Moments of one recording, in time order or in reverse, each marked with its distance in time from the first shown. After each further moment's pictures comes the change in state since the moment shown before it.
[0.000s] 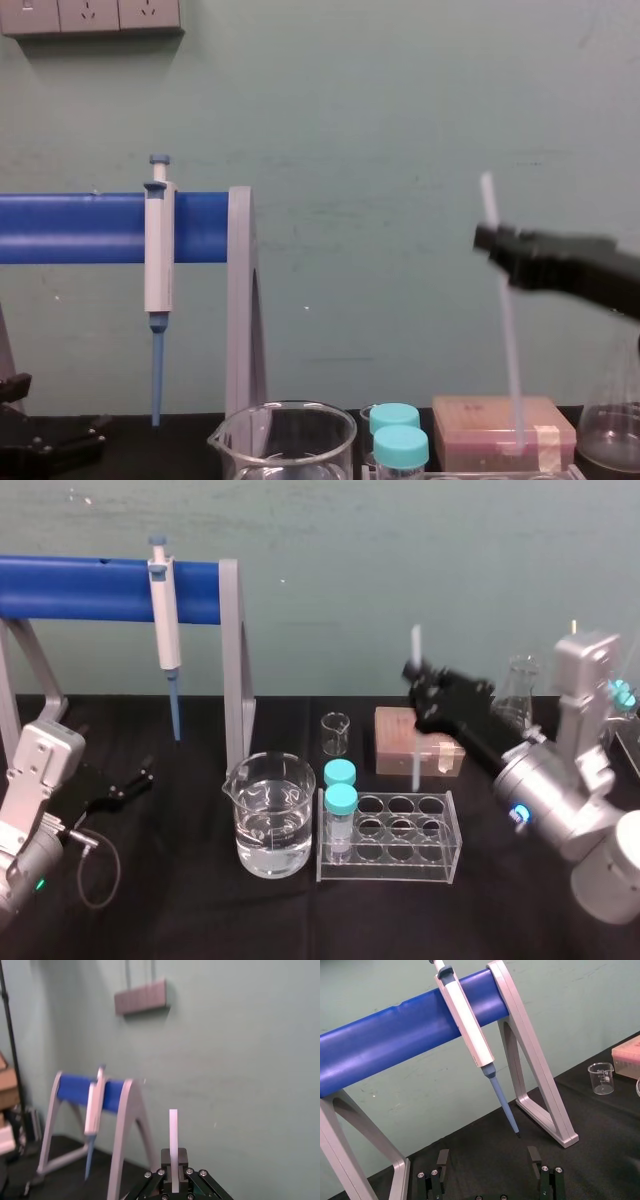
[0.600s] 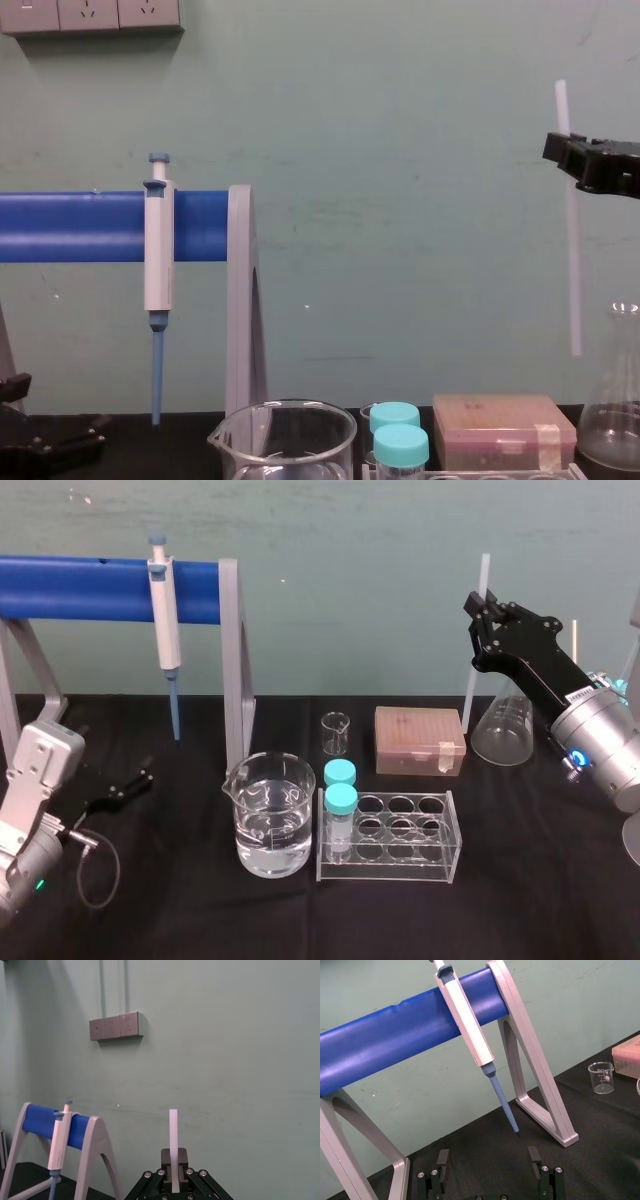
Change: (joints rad) left arm 0.000 0.000 0.000 0.000 0.000 0.000 0.000; right arm 0.033 0.029 0.094 -0.060 0.018 0.051 -0.023
